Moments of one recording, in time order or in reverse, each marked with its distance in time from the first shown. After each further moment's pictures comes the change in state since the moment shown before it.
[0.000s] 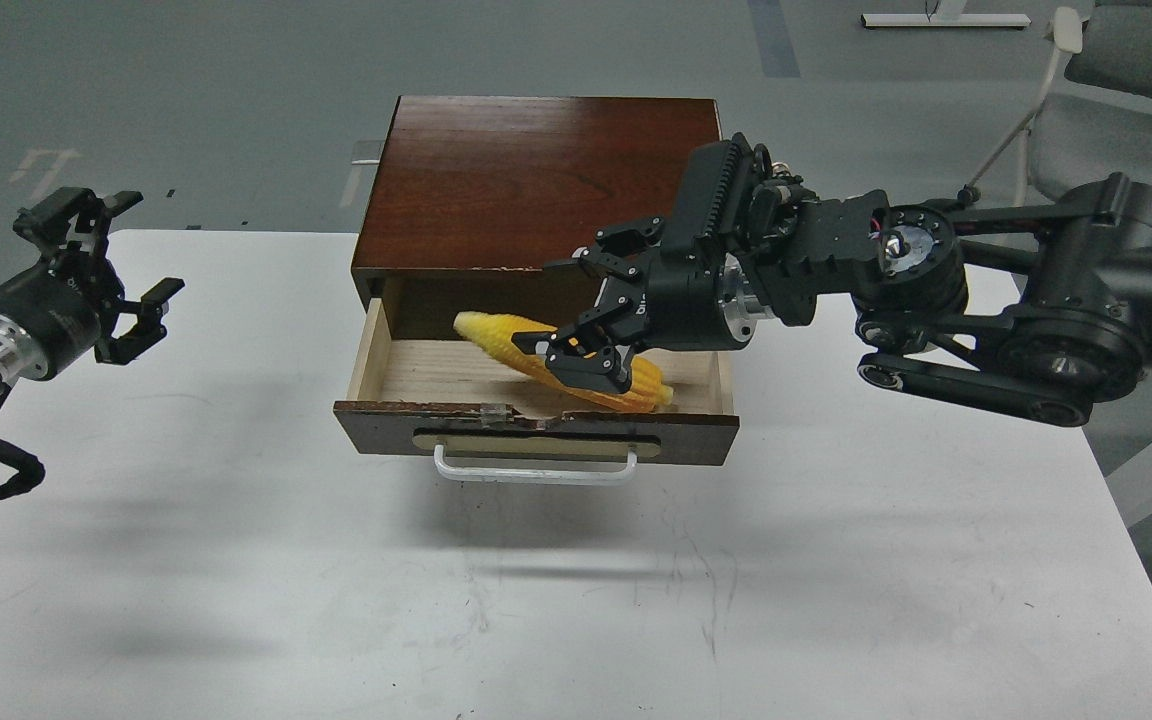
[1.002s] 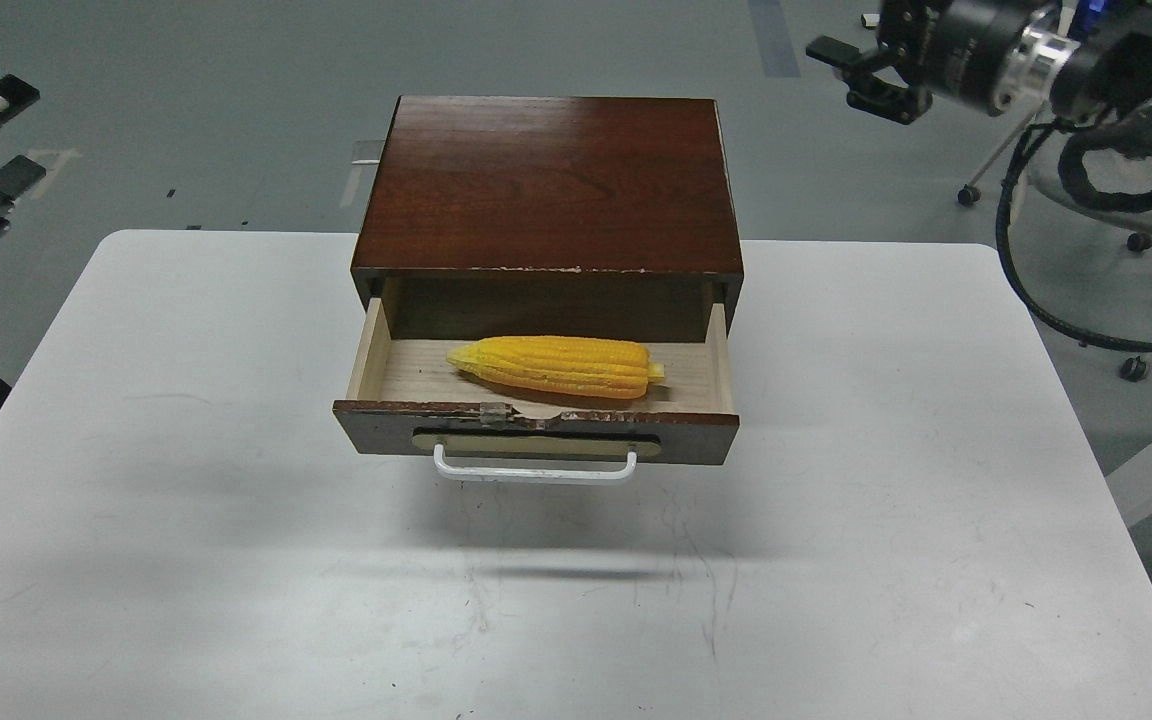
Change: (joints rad) left arm -0.001 0.369 0.011 -0.343 0.465 0.207 -0.283; right arm -0.212 -0.202 0.449 -0.548 1.547 0.477 -0.176
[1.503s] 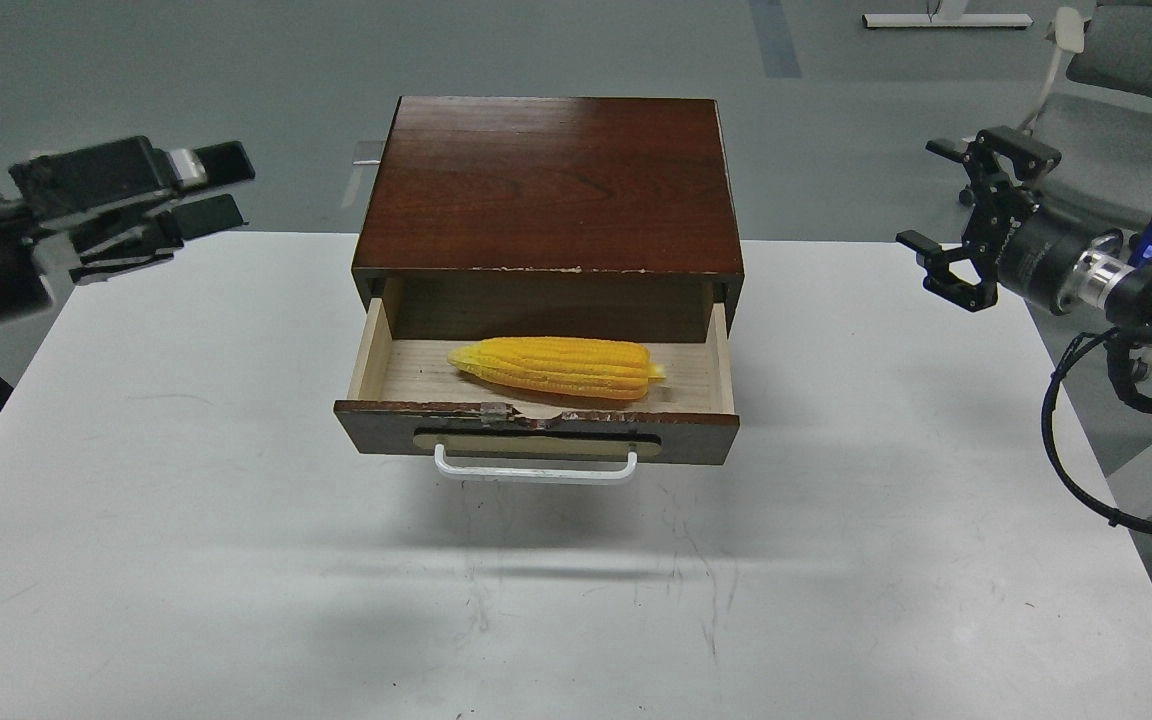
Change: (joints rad) left arm -0.062 0.170 -0.043 -0.528 0.224 -0.276 0.000; right arm -0.408 -0.059 0.188 -0.007 0.046 0.001 0.014
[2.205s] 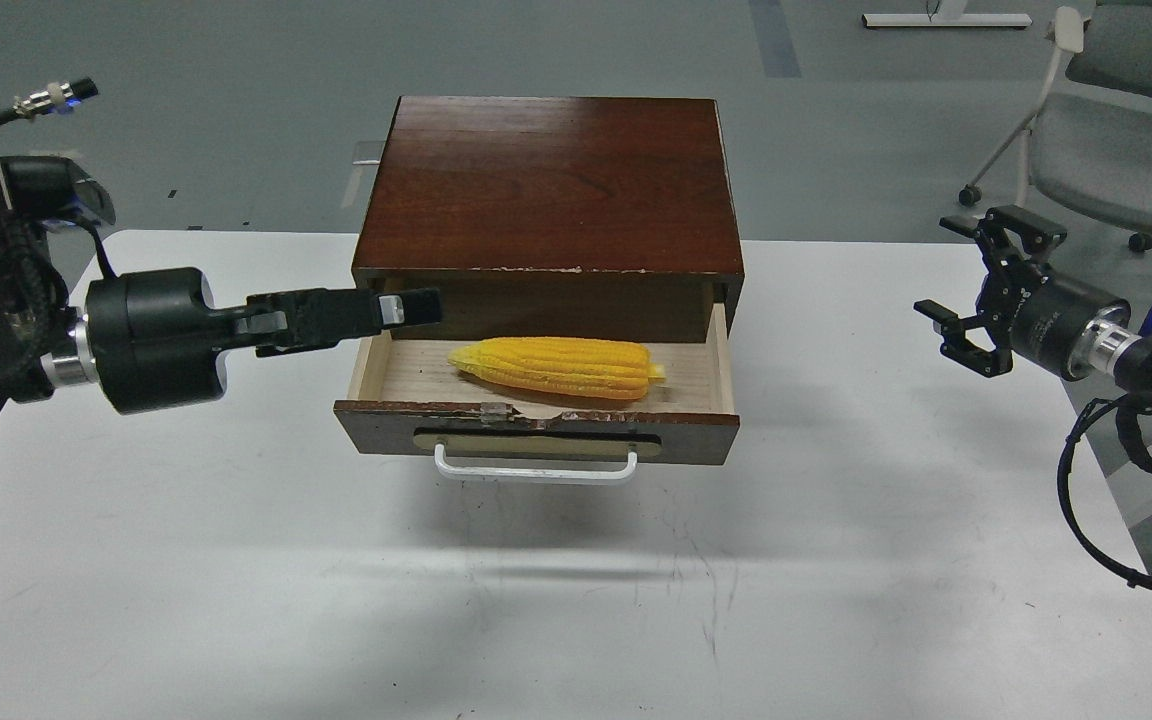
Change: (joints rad) left arm 0.007 -0.250 0.017 -0.043 0.223 -0.034 0.000; right arm -0.097 -0.002 -0.010 -0.025 -0.014 -0.001 0.012
